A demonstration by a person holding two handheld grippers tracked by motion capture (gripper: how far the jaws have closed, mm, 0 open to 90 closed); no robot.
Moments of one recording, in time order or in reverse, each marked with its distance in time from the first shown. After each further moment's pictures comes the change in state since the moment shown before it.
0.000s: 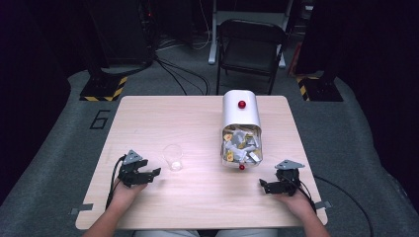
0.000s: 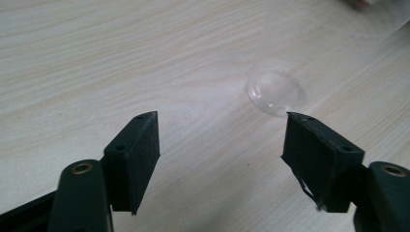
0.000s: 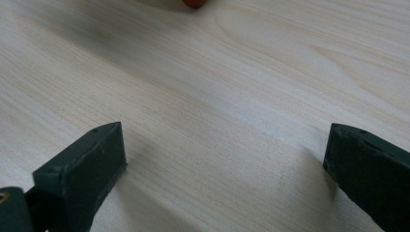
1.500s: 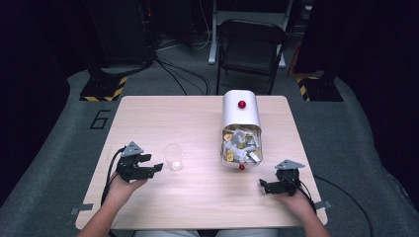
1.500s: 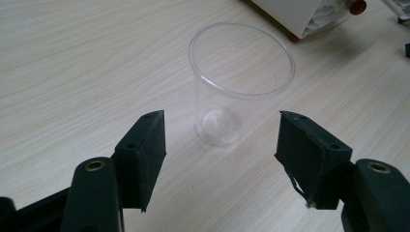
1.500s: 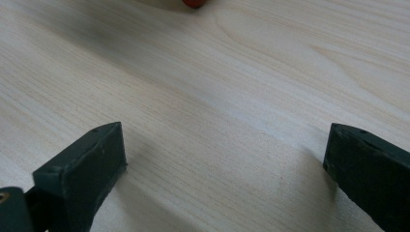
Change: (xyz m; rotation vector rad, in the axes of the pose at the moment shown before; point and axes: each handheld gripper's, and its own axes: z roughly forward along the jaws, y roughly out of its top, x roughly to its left) left arm -0.031 0.048 -0.036 0.012 -0.057 0.075; right arm 0.000 0.000 0.000 -0.001 0.001 -0.001
